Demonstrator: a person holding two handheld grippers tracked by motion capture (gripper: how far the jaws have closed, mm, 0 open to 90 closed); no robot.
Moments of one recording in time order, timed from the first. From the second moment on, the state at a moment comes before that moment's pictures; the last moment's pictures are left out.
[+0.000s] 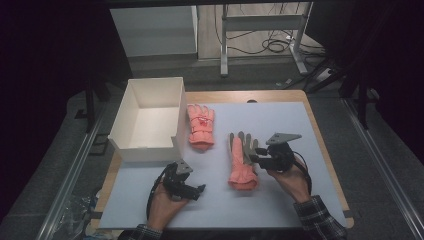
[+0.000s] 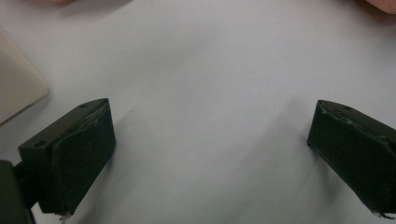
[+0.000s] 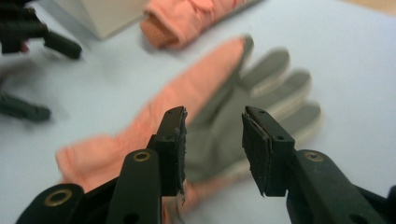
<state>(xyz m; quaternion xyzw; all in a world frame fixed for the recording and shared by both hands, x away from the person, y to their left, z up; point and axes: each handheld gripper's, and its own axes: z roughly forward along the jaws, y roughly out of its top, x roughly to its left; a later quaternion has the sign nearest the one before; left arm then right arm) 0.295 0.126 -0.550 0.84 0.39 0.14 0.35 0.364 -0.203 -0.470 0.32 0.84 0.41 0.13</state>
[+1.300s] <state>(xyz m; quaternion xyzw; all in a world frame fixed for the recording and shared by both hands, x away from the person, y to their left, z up) 0.295 0.126 -0.550 0.84 0.39 0.14 0.35 0.502 -0.033 -0.467 0.28 0.88 0.37 0.11</state>
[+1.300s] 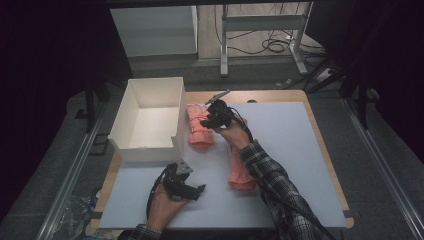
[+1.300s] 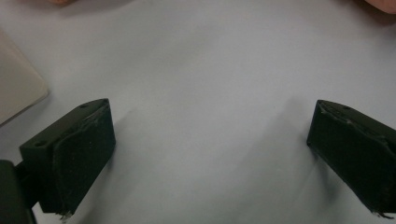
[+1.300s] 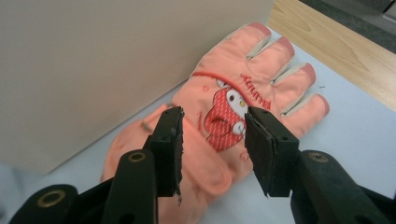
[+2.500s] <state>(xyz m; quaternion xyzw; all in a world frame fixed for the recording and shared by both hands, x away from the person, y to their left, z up) 0.295 0.126 -0.550 0.84 0.39 0.14 0.35 0.514 0.003 -0.497 0.33 0.89 0.30 0.12</state>
